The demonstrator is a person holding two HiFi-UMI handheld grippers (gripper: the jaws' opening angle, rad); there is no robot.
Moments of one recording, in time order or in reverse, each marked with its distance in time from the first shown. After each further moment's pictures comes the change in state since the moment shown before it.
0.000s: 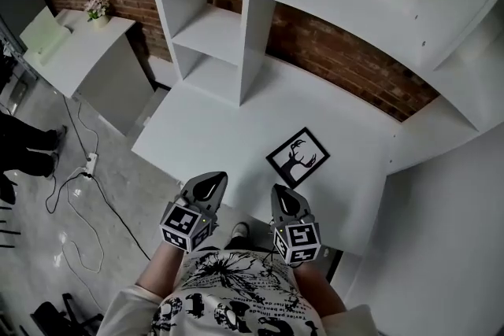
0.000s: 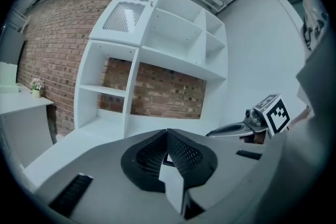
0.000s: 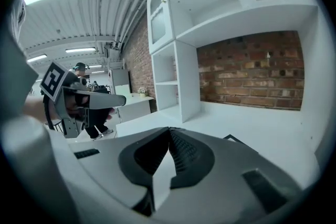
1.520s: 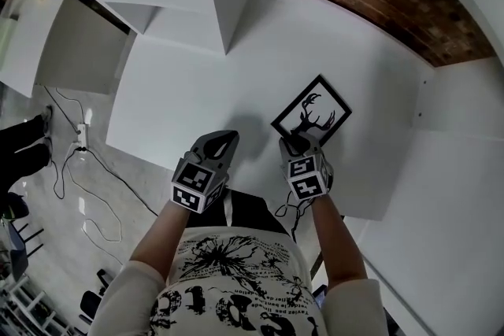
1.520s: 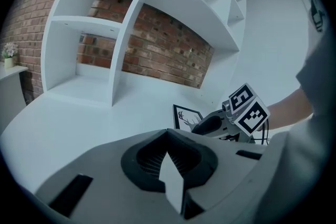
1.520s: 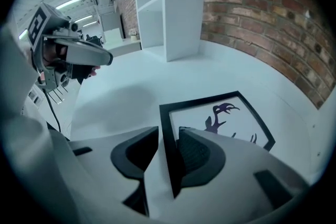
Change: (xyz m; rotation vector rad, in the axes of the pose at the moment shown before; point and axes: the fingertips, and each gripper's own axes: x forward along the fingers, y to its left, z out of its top) left arm 0.149 0.057 -0.120 -0.066 0.364 -0.160; right arm 0.144 -0.110 -0.149 -0.132 0.589 -0.024
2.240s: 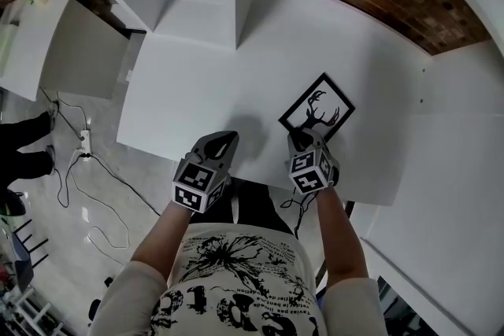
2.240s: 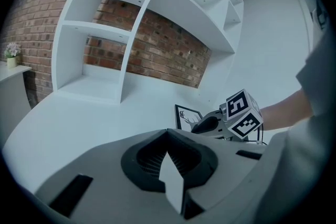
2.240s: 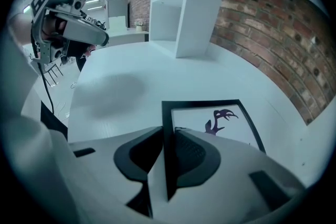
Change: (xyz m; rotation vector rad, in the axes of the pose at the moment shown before) left arm -0.045 0.011 -0.015 0.005 0.005 -0.016; right arm -0.001 0.026 -0.009 -0.118 0.047 -0.091
